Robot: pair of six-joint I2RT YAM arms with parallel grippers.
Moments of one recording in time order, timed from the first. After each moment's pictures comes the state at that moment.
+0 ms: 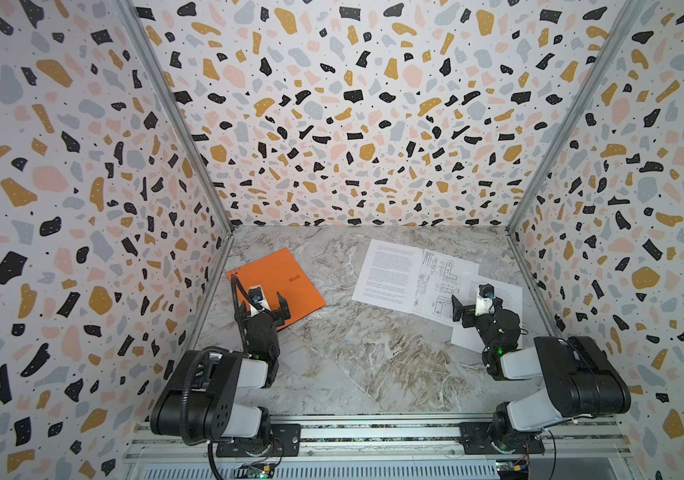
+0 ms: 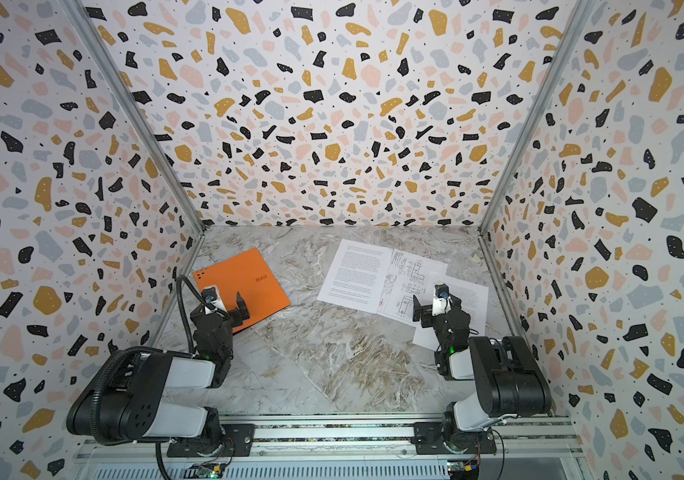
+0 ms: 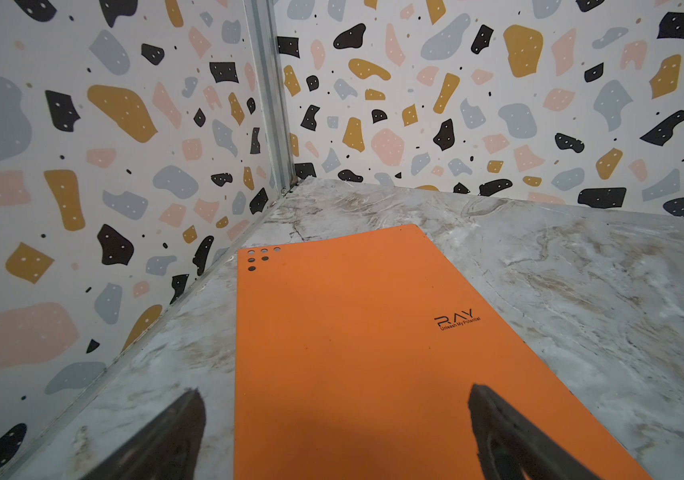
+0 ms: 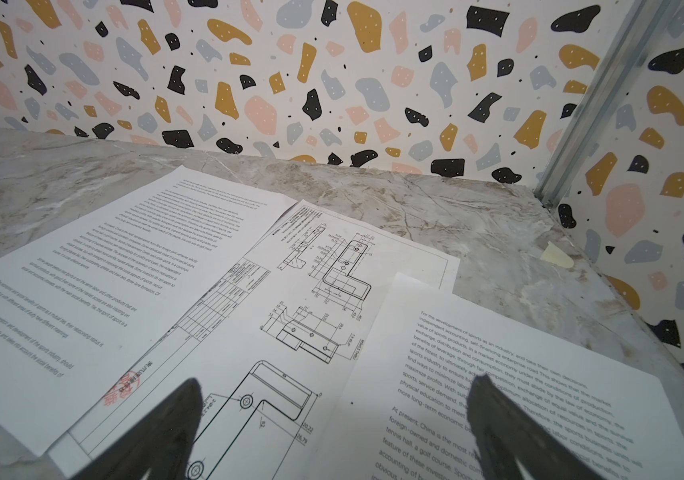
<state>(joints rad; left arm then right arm) -0.09 1.42 0.16 1.08 -0.40 -0.03 0.04 1.50 0.20 1.12 -0.12 -0.09</state>
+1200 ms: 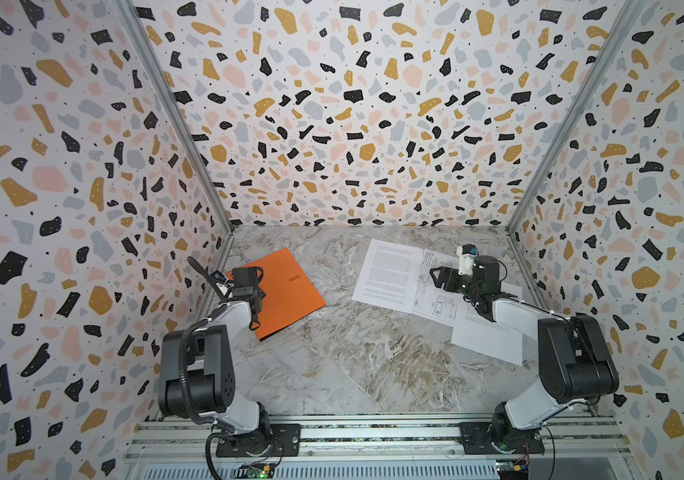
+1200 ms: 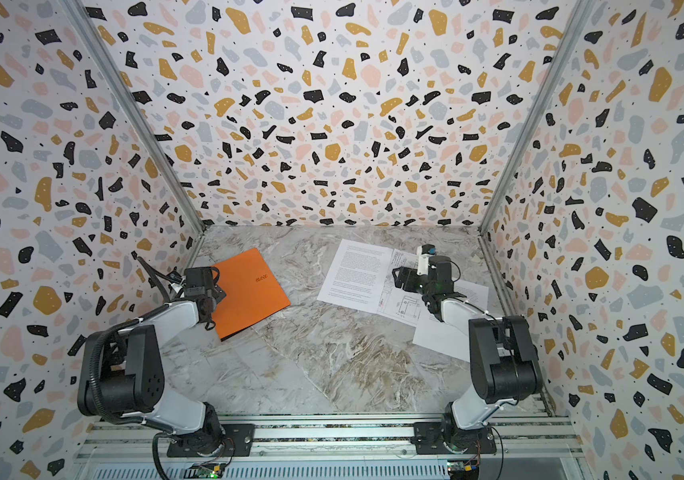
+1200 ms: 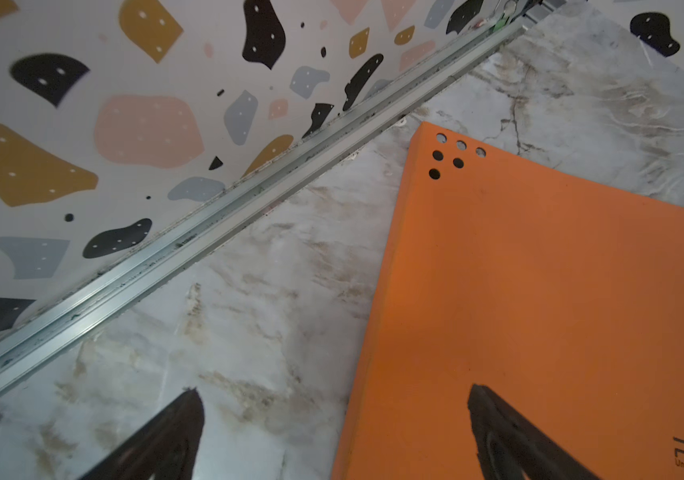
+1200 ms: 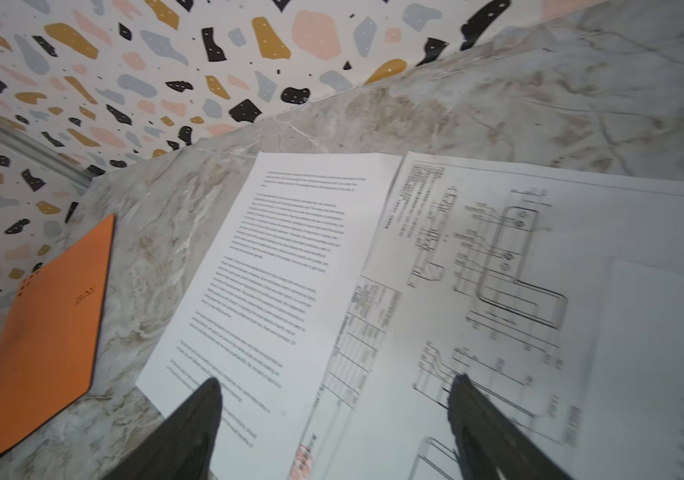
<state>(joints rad) 0.13 1.56 0.81 -0.15 -0.47 -0.59 0.16 1.62 0.86 0.24 -0.33 0.33</state>
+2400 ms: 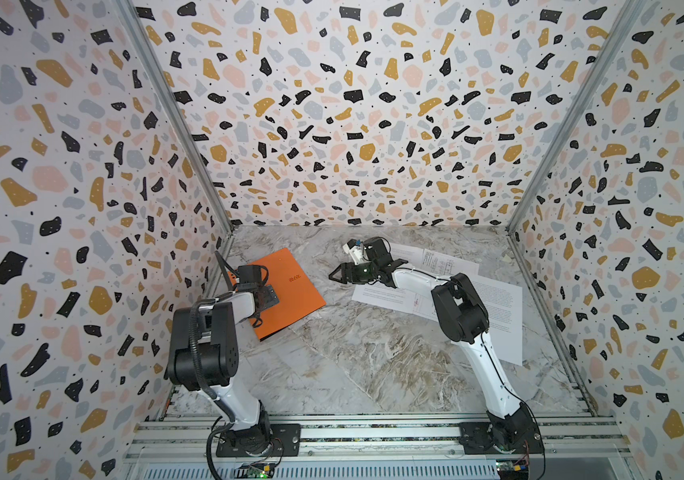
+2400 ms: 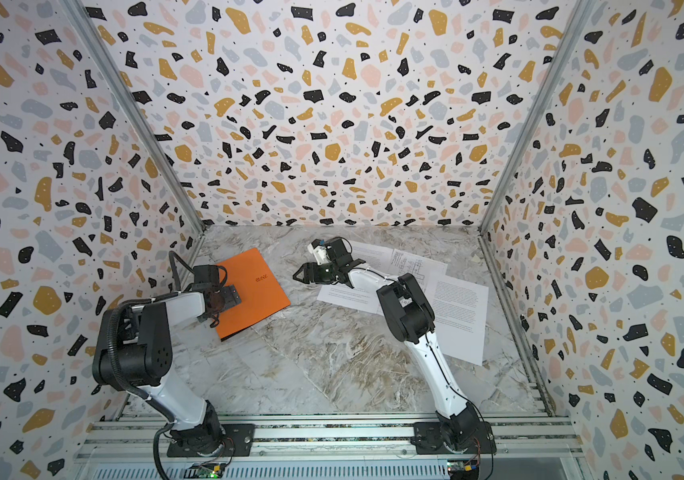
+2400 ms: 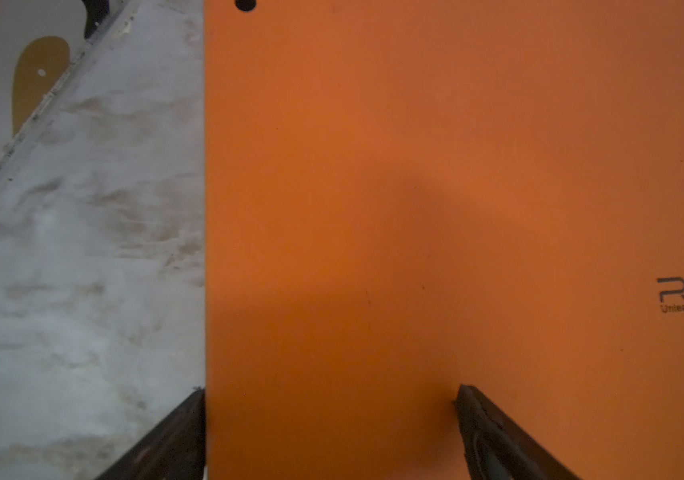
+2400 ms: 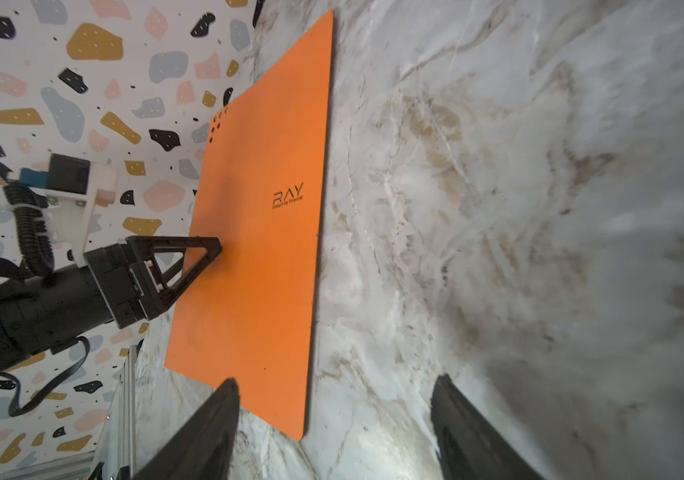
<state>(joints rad) 0.14 1.72 0.88 -0.16 -0.17 -0.34 0.63 2.47 1.92 -0.10 -0.65 0.52</state>
